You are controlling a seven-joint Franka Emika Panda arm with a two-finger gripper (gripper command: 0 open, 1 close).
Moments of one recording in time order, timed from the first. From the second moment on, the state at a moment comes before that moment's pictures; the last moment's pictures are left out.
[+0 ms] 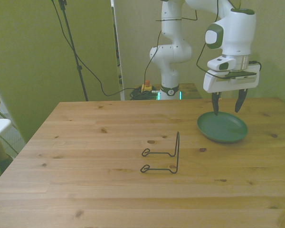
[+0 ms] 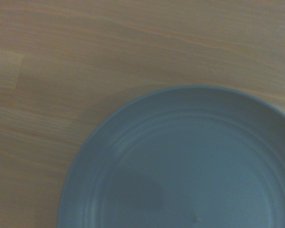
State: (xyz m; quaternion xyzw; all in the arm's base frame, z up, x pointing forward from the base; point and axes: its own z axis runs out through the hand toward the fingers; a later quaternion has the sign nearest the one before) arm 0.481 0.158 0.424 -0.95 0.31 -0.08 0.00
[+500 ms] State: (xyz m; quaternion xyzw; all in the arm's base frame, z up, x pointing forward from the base) arm 0.470 0.146 0.404 -0.94 0.32 -0.11 -0.07
